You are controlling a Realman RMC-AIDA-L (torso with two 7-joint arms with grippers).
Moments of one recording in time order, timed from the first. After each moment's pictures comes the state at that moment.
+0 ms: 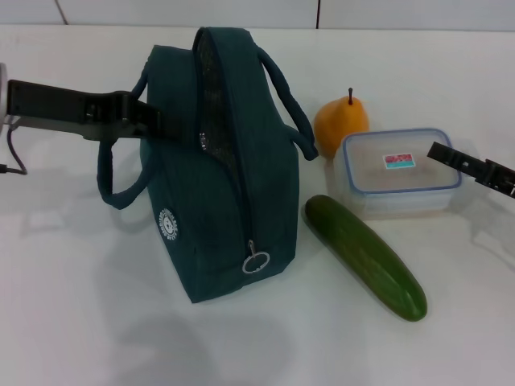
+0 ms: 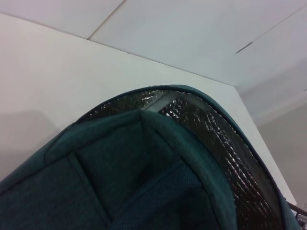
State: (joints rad) left arm -0.52 -2.03 0.76 1.18 2.13 1.76 -2.60; right arm 0.51 2.01 -0.69 -0.24 -1.61 -1.25 1.58
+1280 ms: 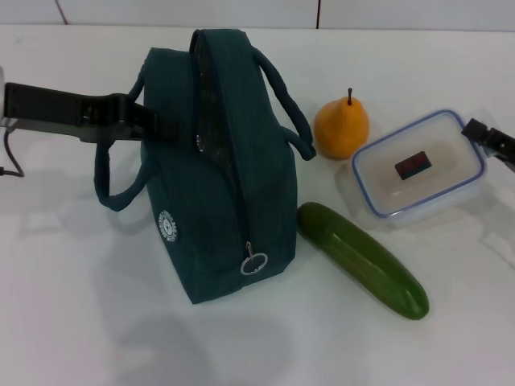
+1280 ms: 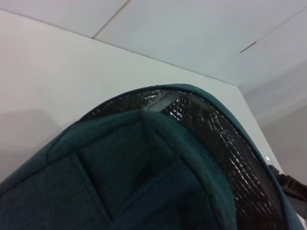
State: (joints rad) left arm -0.52 -2.03 0.76 1.18 2.13 1.76 -2.60; right arm 0.46 2.01 -0.69 -0.24 -1.48 -1.39 1.61
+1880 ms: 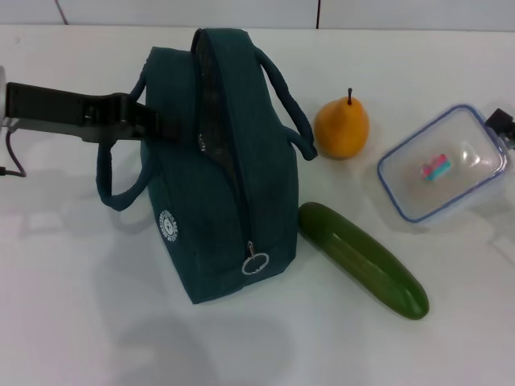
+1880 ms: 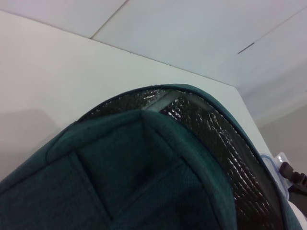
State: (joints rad) left arm -0.52 -2.03 0.76 1.18 2.12 1.76 -2.60; right arm 0.42 2.00 -0.69 -0.24 -1.40 -1.45 1.61
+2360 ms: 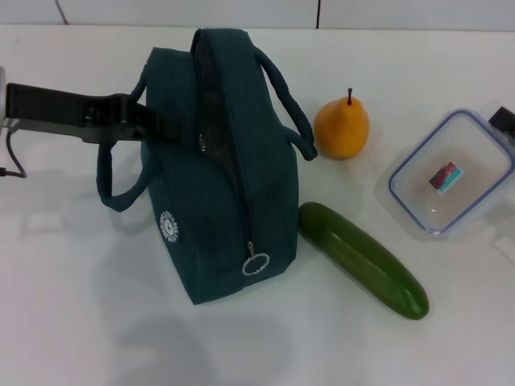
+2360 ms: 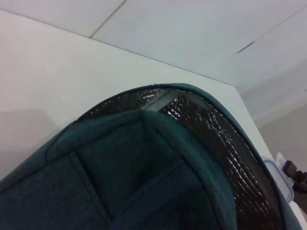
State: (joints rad) left arm -0.52 -2.03 0.76 1.18 2.12 1.76 -2.60; right arm 0.42 2.00 -0.69 -0.23 -1.39 -1.47 1.62
